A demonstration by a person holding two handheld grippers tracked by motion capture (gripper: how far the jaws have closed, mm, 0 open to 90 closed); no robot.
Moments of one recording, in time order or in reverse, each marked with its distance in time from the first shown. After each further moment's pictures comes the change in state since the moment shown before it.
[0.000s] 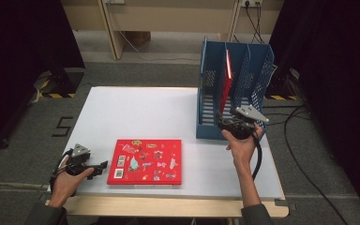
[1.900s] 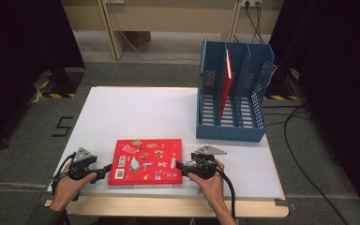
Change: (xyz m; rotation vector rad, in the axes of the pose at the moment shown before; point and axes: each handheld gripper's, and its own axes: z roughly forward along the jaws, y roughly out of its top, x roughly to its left) left arm -0.022 -0.003 -0.010 -0.027 -0.074 0.030; right arm 0.100 -0.109 -0.003 0.351 0.335 0.045
